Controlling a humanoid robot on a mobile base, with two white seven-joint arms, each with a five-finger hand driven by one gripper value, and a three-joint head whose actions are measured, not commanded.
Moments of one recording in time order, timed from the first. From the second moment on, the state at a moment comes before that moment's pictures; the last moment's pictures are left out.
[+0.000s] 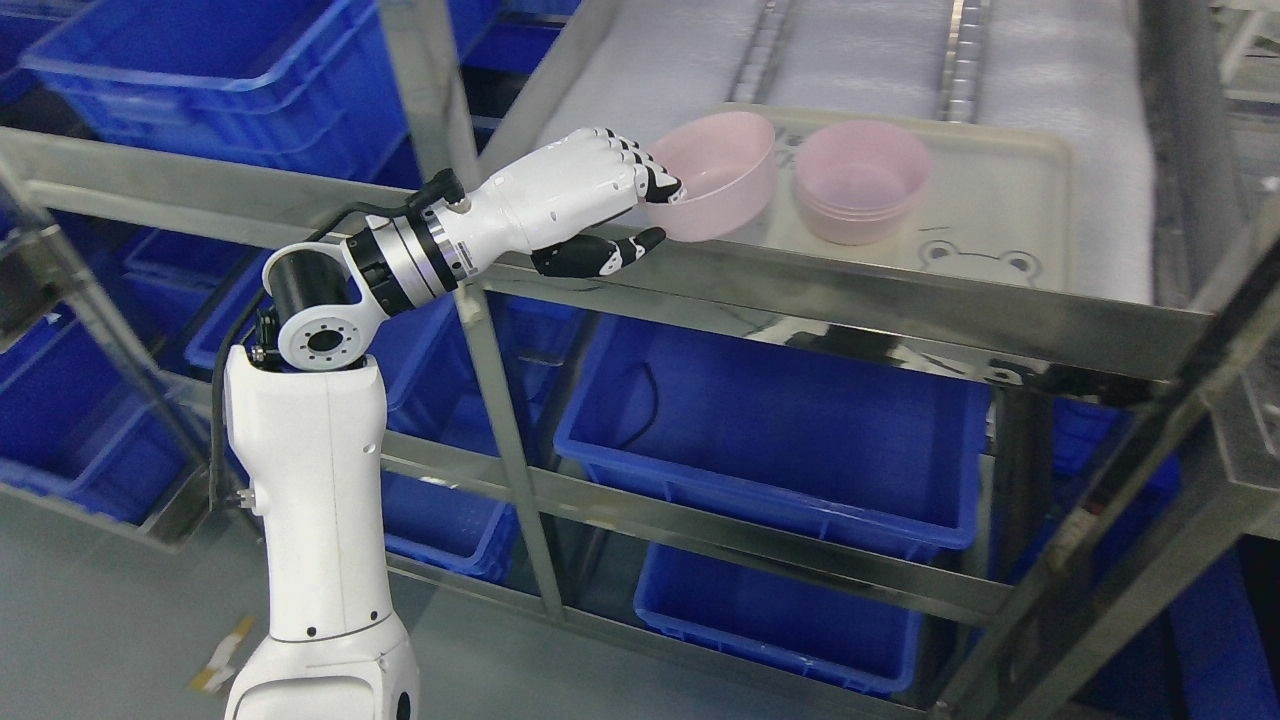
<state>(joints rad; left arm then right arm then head) -0.66 0.00 0.15 -1.58 -0.61 -0.79 -1.00 0.00 0.00 0.05 0.00 0.05 -0.08 -0.02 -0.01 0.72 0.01</state>
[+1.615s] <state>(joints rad) -0.89 0.03 0.02 -1.41 -0.86 -0.79 -1.08 0.00 0.00 0.05 0.00 0.05 -0.08 -0.02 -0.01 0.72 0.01</state>
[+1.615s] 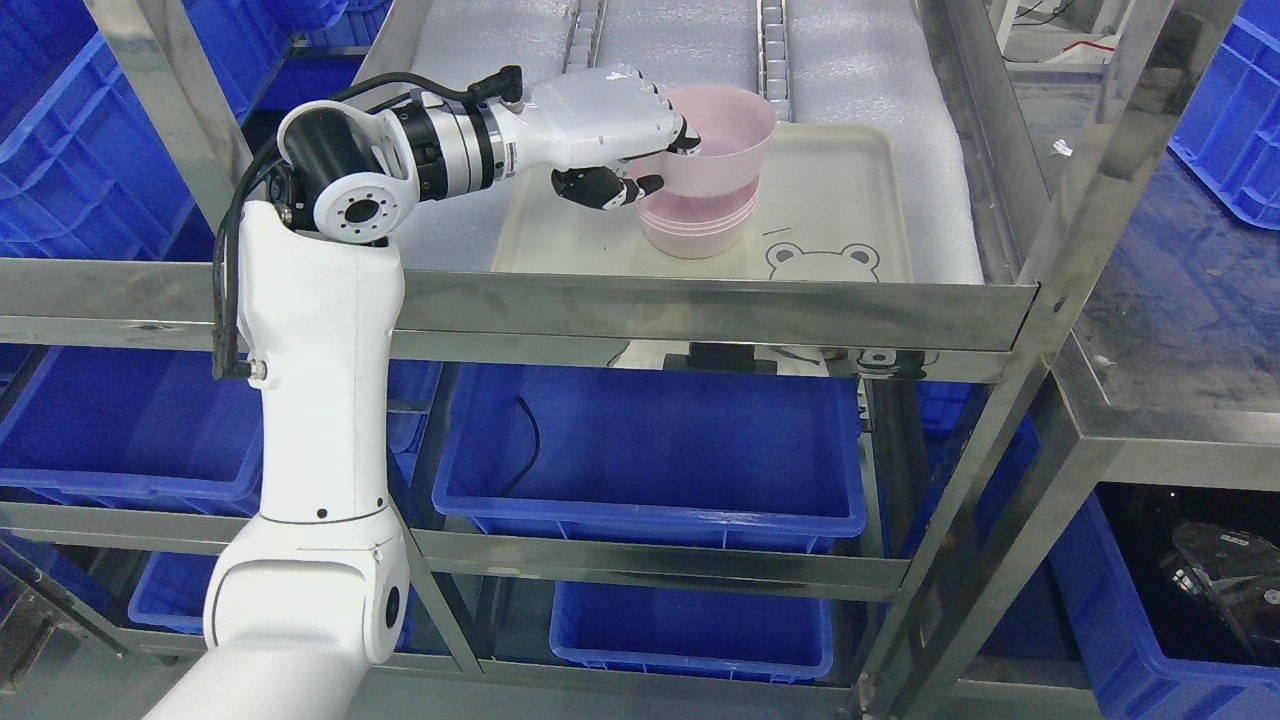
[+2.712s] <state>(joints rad) -0.88 0.03 0.05 -1.39 -0.93 -0.79 -1.07 0.00 0.00 0.05 0.00 0.05 -0.08 -0.02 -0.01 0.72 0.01</state>
